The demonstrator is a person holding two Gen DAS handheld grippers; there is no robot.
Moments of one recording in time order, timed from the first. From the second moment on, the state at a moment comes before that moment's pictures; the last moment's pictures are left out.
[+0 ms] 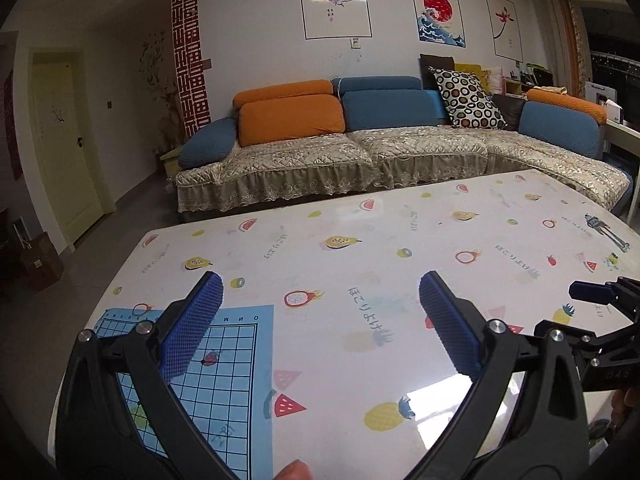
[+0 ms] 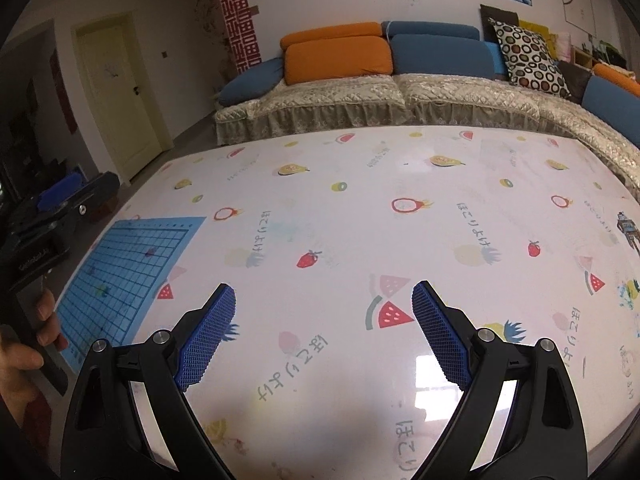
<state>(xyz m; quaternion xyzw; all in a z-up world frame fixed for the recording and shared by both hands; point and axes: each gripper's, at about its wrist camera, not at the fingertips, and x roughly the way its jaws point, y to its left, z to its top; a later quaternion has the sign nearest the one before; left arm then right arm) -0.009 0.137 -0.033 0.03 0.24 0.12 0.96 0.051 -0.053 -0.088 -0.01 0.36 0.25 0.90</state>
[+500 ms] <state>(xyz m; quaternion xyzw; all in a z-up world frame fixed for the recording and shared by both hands) 0.037 0.163 -0.093 0.00 0.30 0.14 0.95 0.093 -0.049 -0.128 0.02 0.36 0.14 0.92</state>
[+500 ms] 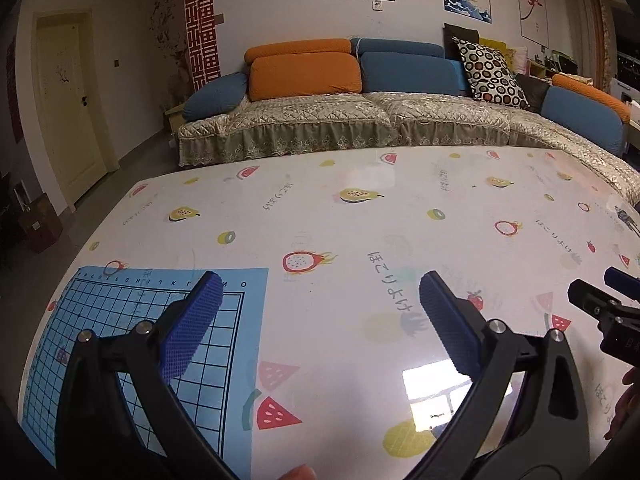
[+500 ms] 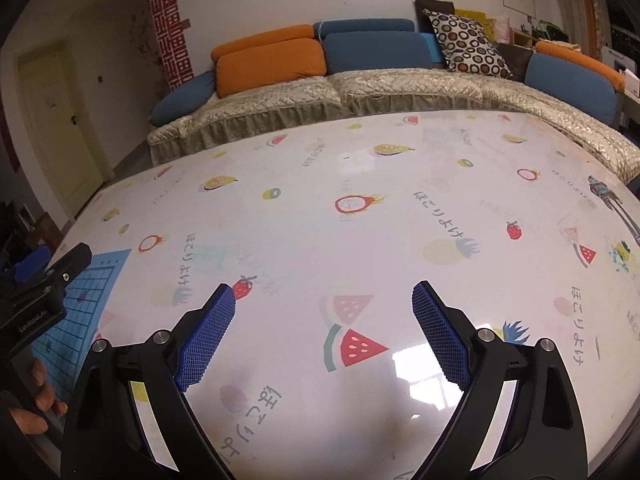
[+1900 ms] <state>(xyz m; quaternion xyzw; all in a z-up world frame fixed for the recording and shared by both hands) 0.046 0.163 -0.087 0.00 0.28 0.15 0.95 0.093 -0.049 -0.119 0.02 0.35 0.15 0.93</state>
